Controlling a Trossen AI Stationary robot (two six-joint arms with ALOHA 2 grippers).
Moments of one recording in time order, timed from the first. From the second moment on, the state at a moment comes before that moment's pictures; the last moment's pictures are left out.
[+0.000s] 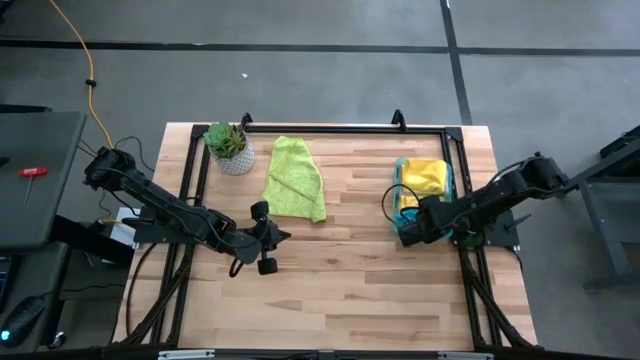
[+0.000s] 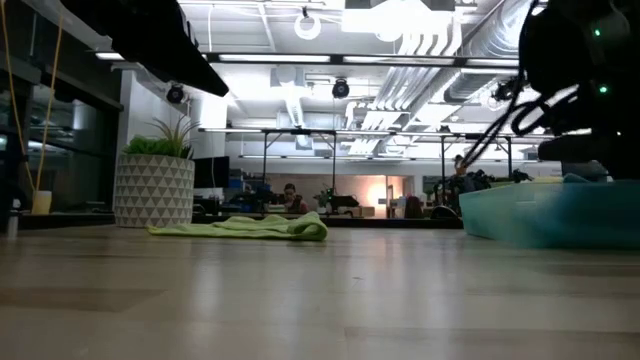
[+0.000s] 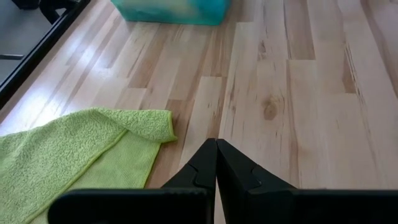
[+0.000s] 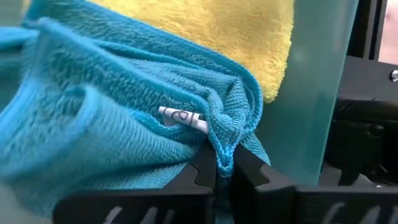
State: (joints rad) left arm -0.35 1.31 0.76 -0.23 -0.61 -0.32; right arm 0.30 1.37 0.72 -1.24 0.15 1.76
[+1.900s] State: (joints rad) left arm -0.35 1.31 0.76 -0.21 -0.61 -0.31; right arm 0.31 1.37 0.79 -1.10 0.27 1.76
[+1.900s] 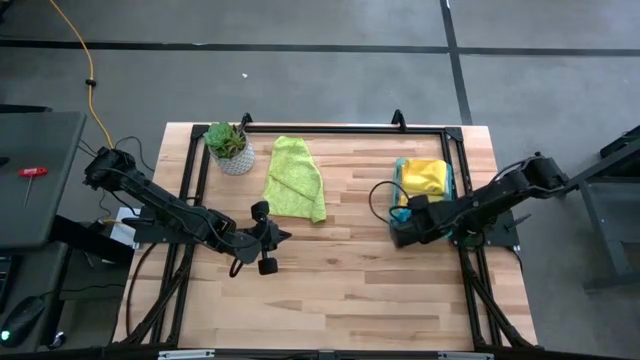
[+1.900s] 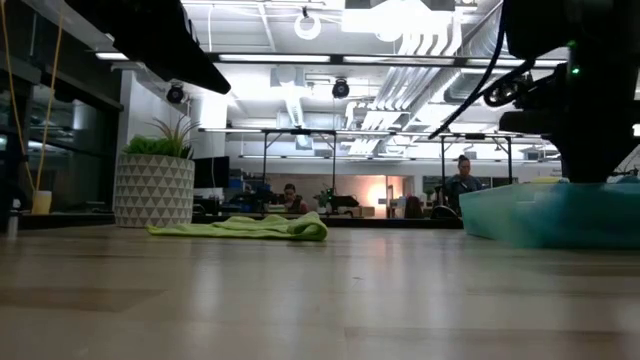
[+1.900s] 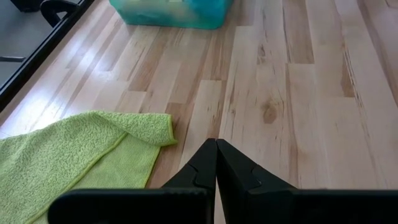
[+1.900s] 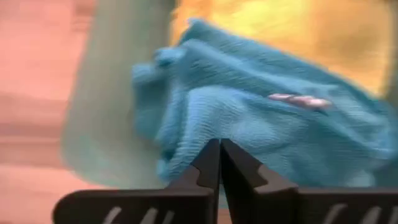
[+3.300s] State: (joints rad) left arm -0.35 1.31 0.76 -0.10 -0.61 -0.19; right arm 0.44 1.63 0.82 0.01 0.71 0.31
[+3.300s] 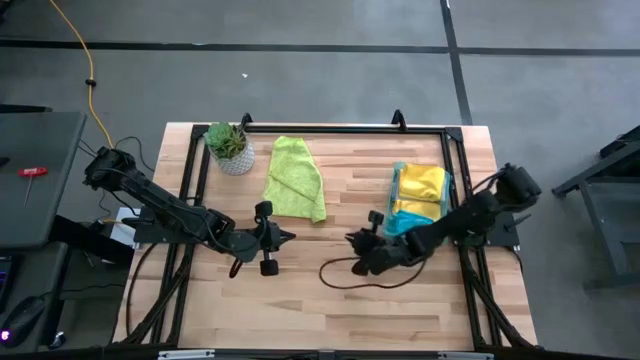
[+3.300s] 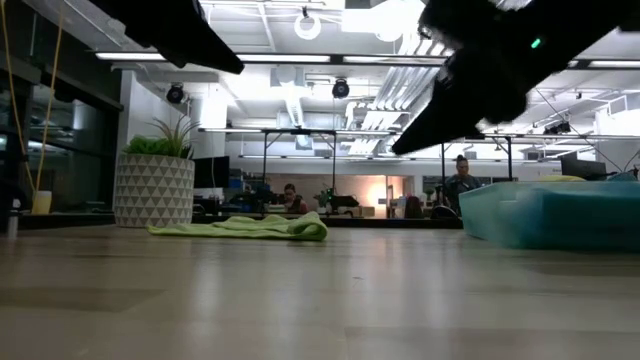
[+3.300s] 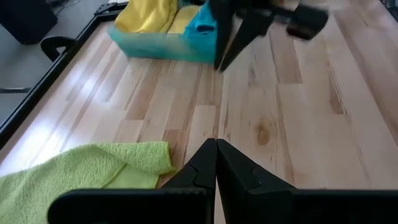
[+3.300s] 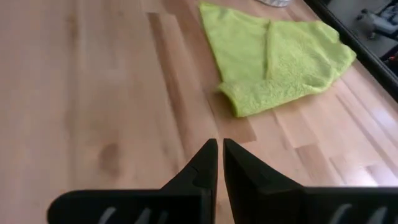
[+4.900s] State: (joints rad) left arm 0.58 1.75 1.03 -0.60 -0.24 -0.37; right arm 0.38 1.65 0.82 0.10 0.67 0.26
